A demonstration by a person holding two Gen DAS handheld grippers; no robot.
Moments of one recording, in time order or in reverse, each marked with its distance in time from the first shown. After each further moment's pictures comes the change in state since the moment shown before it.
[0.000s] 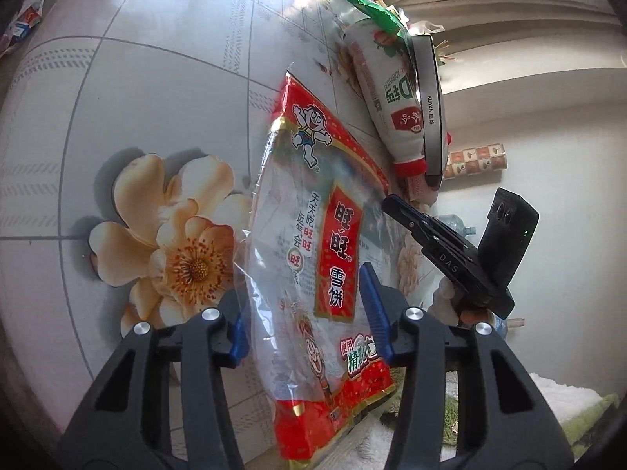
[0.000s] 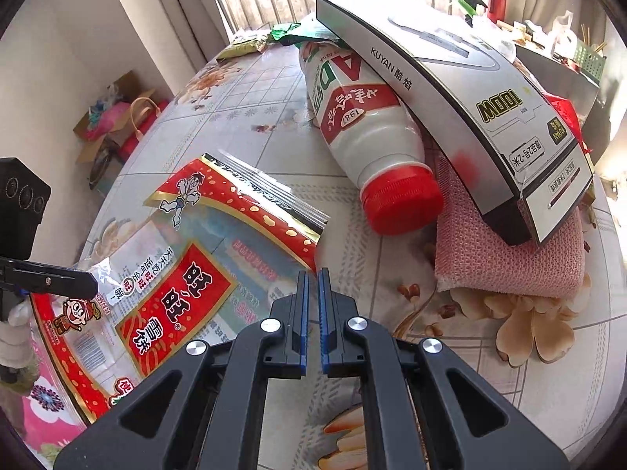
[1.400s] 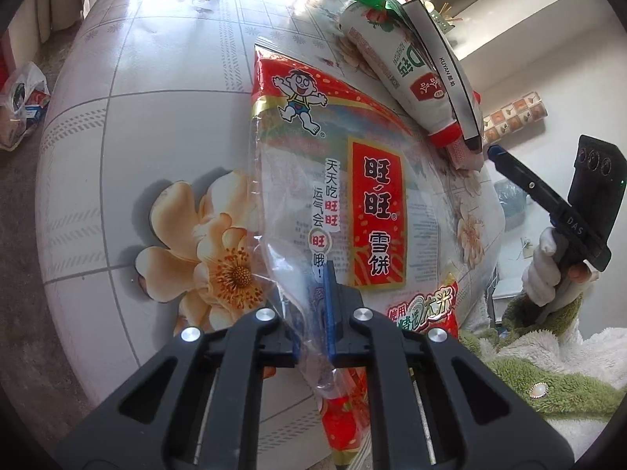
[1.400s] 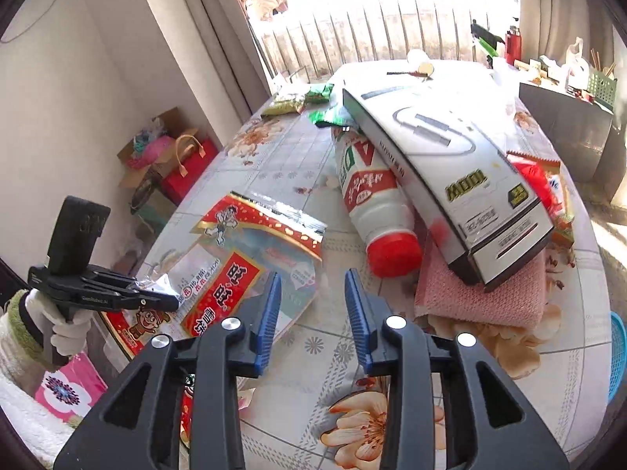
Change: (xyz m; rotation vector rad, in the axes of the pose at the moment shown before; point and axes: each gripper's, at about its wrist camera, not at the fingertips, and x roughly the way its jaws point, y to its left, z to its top) left arm -0.002 -0.019 -0.009 0.242 -0.018 0.286; right arm -0.085 -0.024 0.000 -0.046 -0.210 0.149
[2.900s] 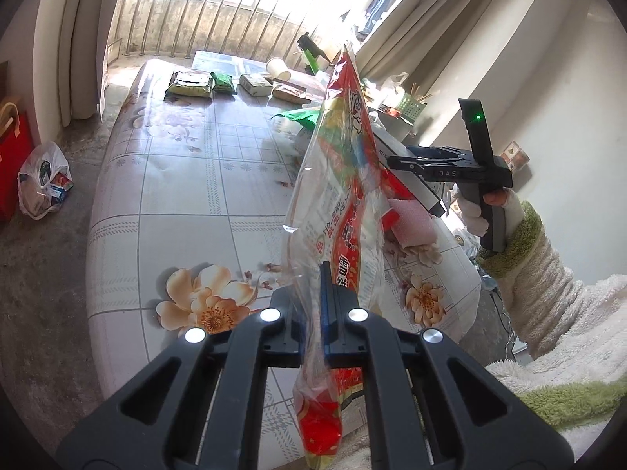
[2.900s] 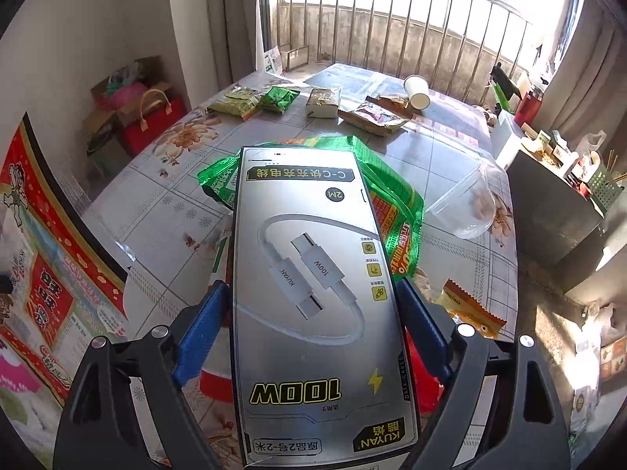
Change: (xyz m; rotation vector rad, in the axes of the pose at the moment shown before) left arm -0.090 -0.061 -0.016 0.082 -0.404 0.037; right arm 0.051 -0.056 0.103 -0.279 0.125 -0.164
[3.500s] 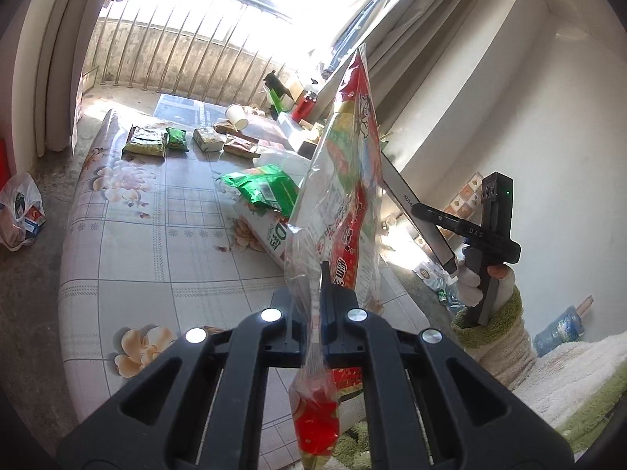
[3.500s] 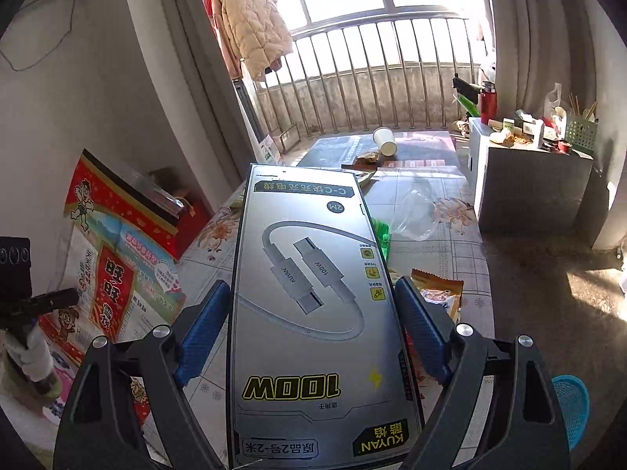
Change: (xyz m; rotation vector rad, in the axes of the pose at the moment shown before) left arm -0.015 -0.053 0.050 0.030 -0.128 -0.129; right arm -0.131 -0.055 -0.064 0.297 -0.301 0.121
